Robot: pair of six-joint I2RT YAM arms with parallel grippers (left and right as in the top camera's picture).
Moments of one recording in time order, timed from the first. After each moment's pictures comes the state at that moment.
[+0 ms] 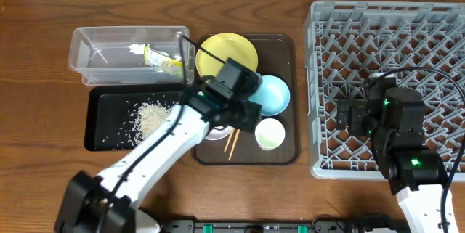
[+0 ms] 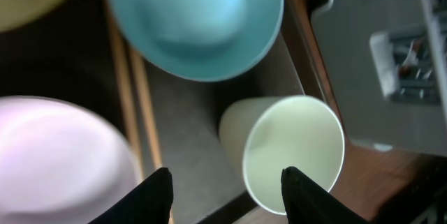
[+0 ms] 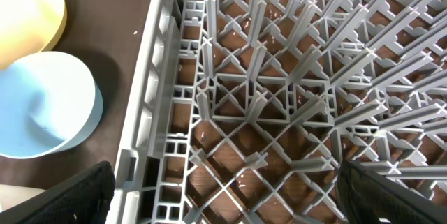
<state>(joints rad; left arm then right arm) -0.63 1.57 1.14 -0.73 0.26 -0.29 0.06 0.93 0.75 -0.58 0.02 0.02</state>
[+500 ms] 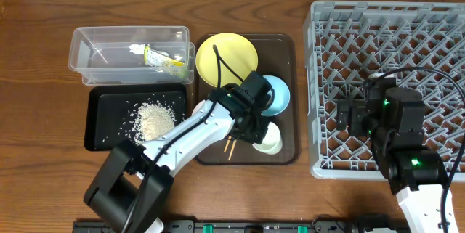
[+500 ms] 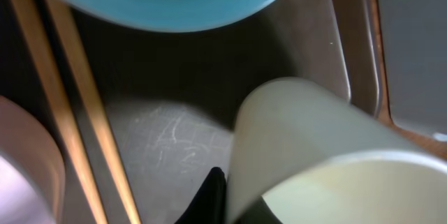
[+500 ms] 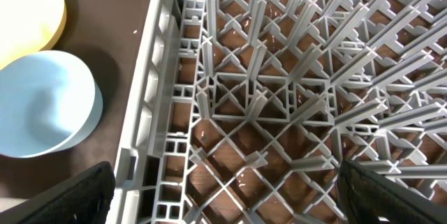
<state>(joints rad) -0.70 1.74 1.13 -0.73 0.26 -0.33 0.06 0.93 0.75 -0.58 0.02 0.02</state>
